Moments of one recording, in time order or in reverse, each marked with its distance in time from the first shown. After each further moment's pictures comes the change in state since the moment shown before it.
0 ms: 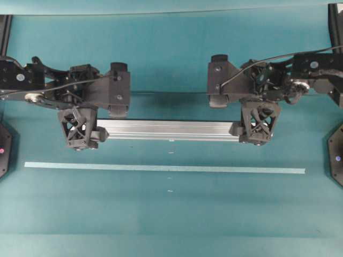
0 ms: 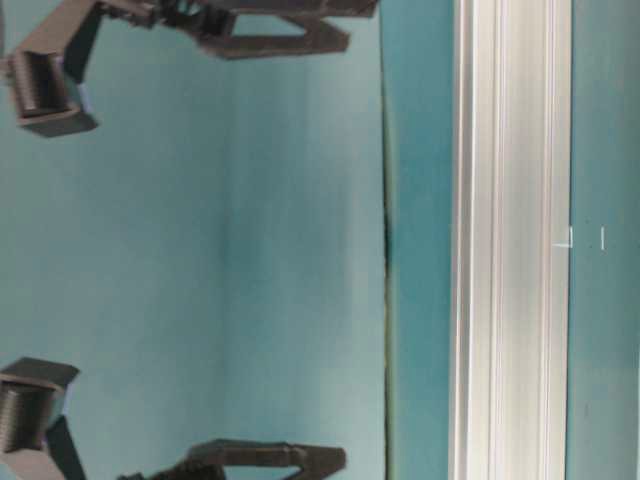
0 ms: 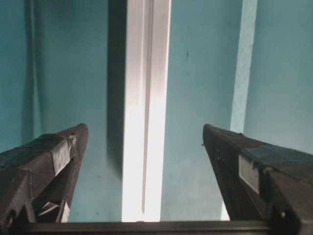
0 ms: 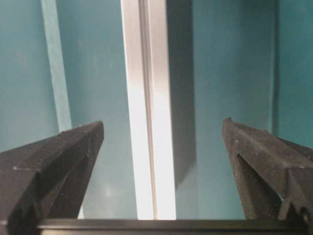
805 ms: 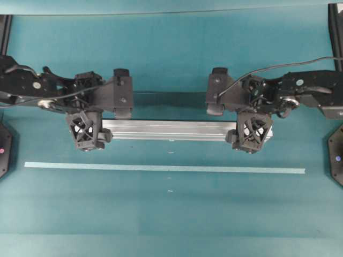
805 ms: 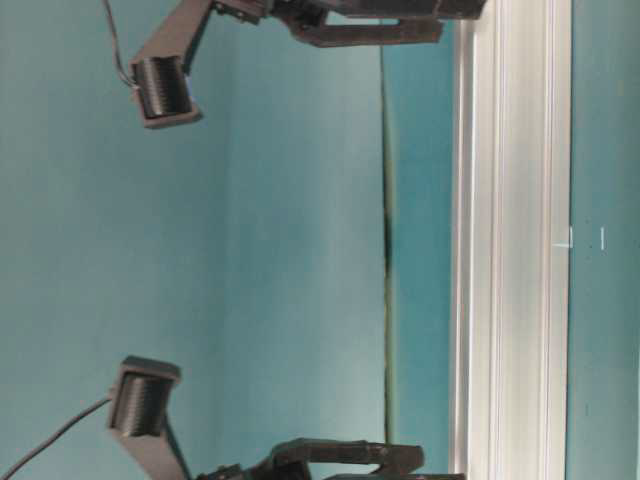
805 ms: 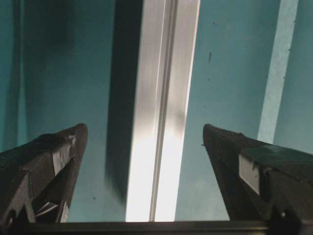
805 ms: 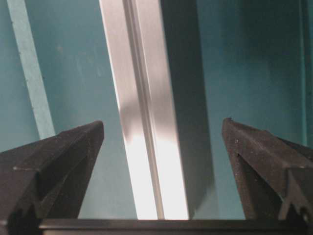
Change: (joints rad) left arm 0.032 0.098 0.086 0.000 -0.173 -0.020; right arm 0.012 0.092 0.114 0.008 -0.209 0.071
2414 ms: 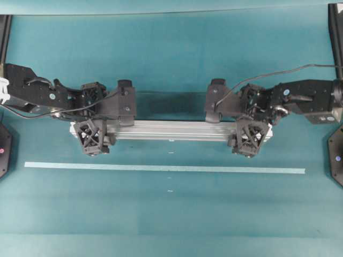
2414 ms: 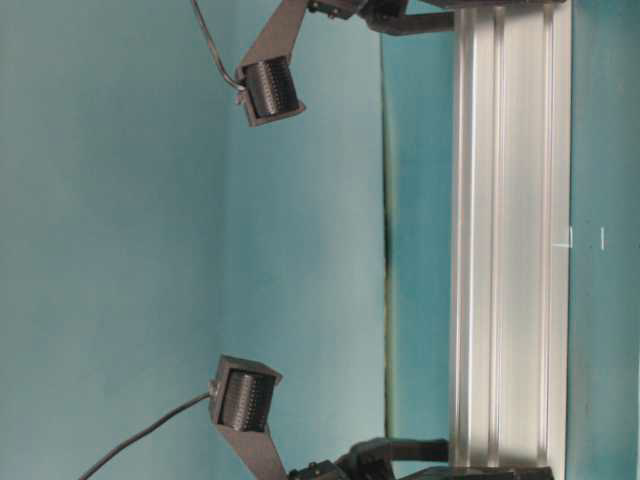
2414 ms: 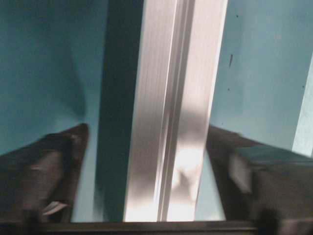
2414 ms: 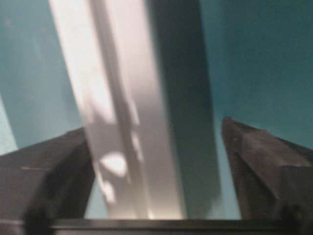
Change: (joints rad) left arm 0.009 0.124 0.081 0.000 -0.206 -0.009; right arm -0.006 0.115 0.066 0.000 -0.121 -0.002
